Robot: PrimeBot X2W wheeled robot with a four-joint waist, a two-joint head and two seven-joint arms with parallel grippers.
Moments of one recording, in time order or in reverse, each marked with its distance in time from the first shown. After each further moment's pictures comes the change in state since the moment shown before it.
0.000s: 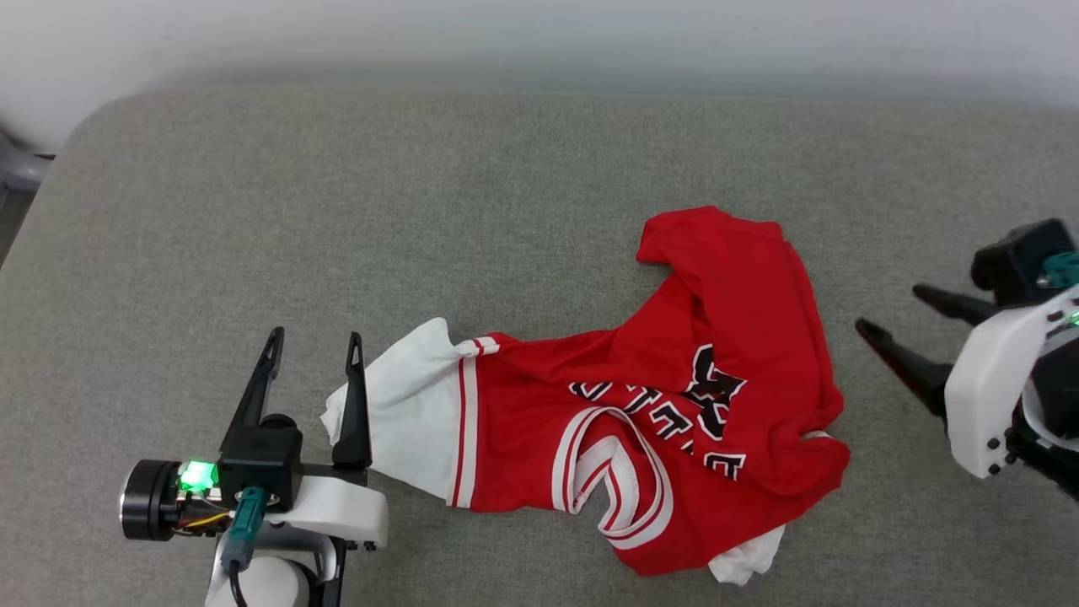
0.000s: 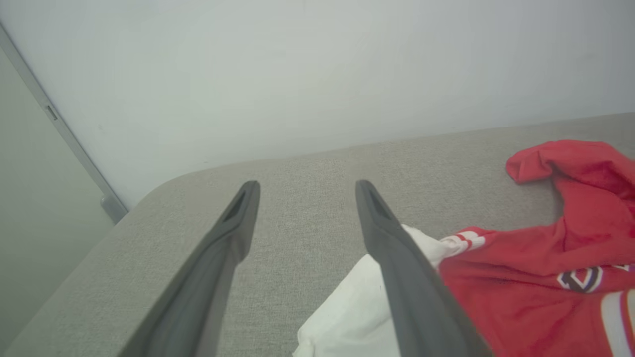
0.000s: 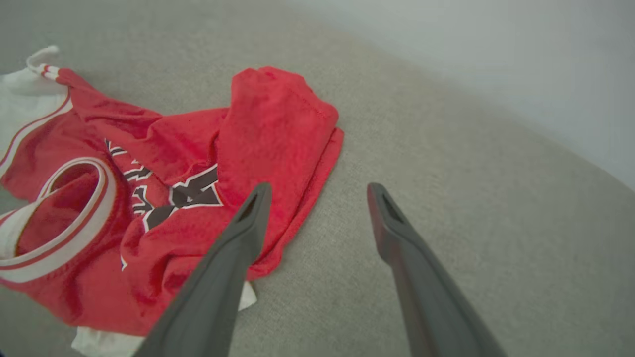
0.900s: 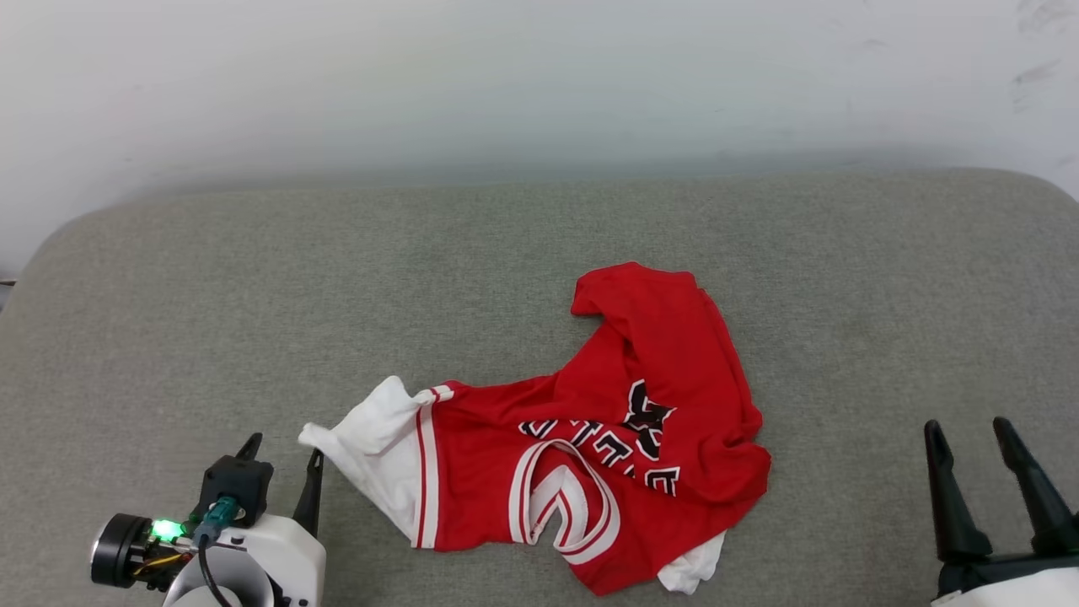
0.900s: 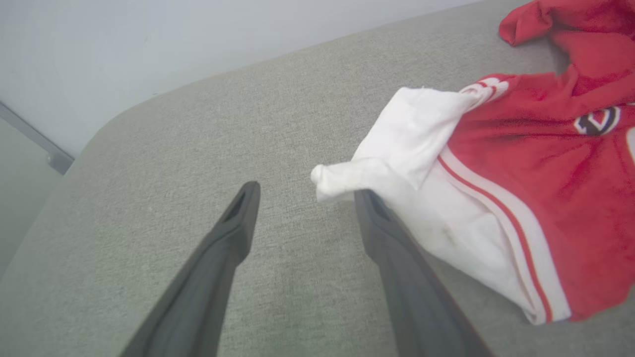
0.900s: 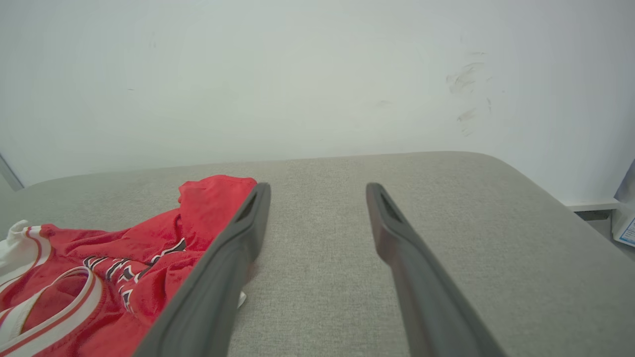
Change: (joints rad) left arm -0.116 0.143 -0.289 0.423 -0.321 -0.146 0.000; right arm 0.545 0.492 -0.423 -0.011 -0.332 0.000 -0.716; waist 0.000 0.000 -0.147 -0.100
